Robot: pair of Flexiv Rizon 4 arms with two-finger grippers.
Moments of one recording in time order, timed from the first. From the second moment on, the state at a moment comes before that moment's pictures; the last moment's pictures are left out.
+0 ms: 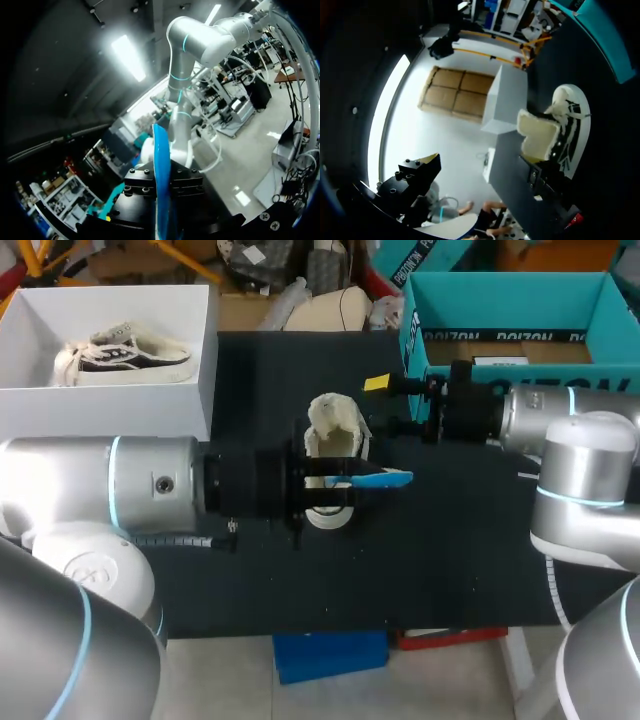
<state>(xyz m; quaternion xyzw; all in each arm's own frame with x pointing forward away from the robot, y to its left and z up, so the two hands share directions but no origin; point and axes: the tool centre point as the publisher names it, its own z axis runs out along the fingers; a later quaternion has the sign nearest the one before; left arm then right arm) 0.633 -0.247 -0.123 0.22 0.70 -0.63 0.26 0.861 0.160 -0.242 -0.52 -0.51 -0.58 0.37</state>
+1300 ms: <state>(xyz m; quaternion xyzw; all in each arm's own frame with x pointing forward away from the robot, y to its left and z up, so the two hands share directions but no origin) 0.612 -0.230 -0.212 0.39 0.53 -0.57 0.48 0.862 0.160 -0.242 -0.52 -0.51 -0.58 0.37</state>
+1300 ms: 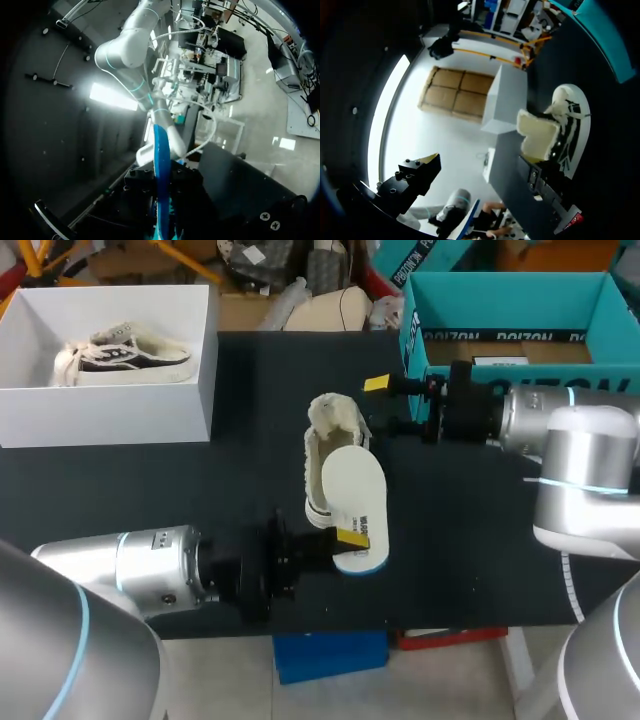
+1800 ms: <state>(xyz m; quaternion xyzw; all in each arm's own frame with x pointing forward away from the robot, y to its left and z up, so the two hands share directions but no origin) 0.614 -0.221 -0.253 0.45 0.48 -0.51 0.55 0.861 0.160 -0.242 -0.52 -0.51 -0.58 0.37</state>
